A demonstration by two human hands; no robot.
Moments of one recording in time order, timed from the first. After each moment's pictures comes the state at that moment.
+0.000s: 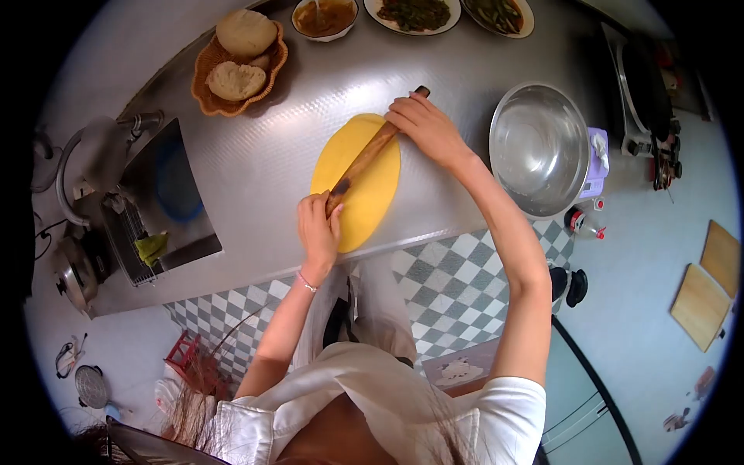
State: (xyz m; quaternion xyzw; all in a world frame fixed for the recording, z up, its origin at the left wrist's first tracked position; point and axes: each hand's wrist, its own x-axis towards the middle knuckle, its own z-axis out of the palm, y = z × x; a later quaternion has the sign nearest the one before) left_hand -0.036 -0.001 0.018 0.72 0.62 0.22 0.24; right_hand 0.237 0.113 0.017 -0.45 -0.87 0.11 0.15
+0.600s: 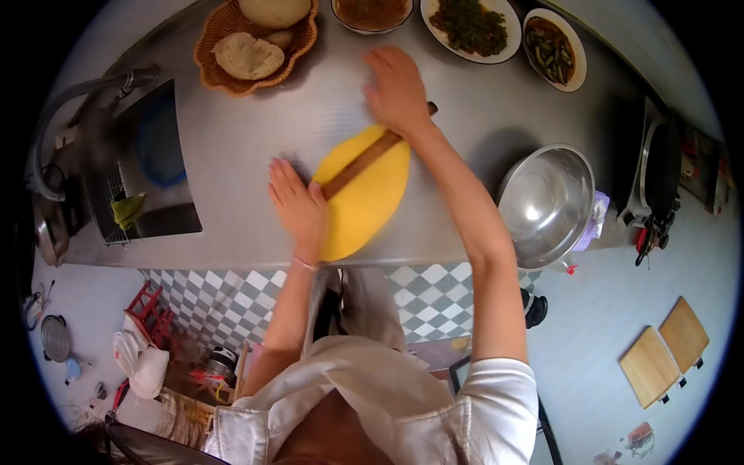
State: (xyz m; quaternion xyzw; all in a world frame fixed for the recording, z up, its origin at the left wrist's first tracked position) left_hand -0.029 0.045 -0.021 0.61 0.77 0.14 0.12; right_hand 0.159 0.222 -0.013 -0.49 -0.80 0.15 0.31
